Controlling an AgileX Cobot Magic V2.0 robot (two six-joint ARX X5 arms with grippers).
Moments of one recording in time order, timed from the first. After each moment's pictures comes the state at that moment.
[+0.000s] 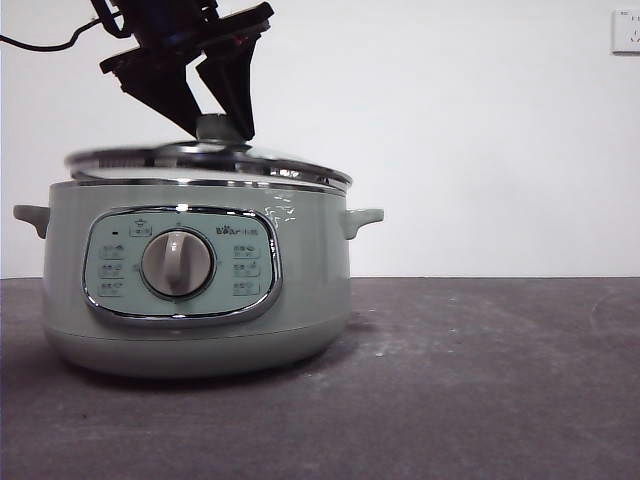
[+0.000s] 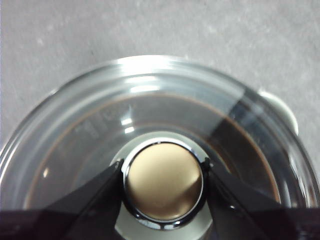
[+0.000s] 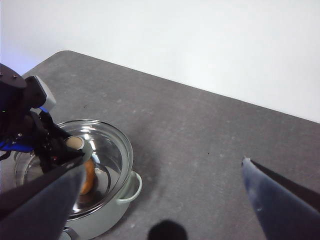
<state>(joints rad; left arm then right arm) -0.51 1.56 1.42 -0.67 -0.02 -0.04 0.69 1.20 1.95 -1.16 0.27 0.02</state>
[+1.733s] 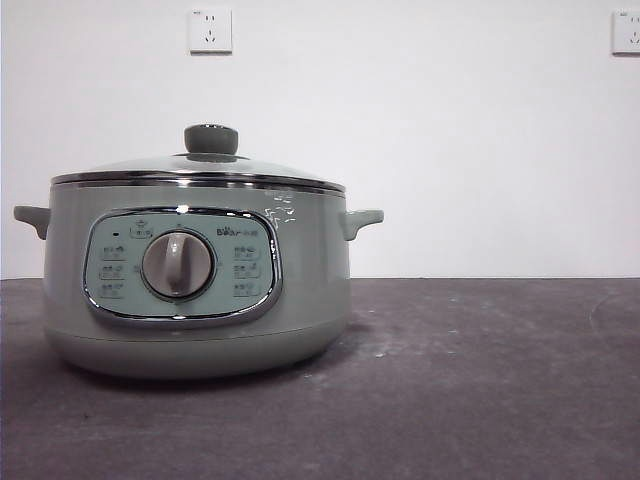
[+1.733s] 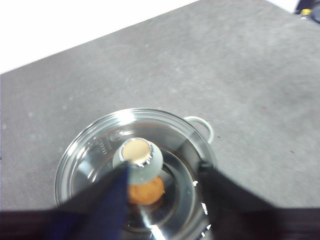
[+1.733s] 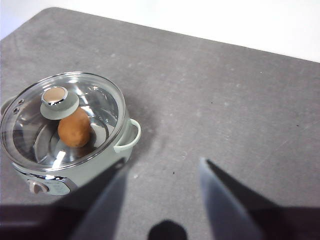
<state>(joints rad) -0.59 1.07 1.42 -0.87 -0.02 -0.01 0.69 0.95 1.48 -1.06 0.26 0.12</state>
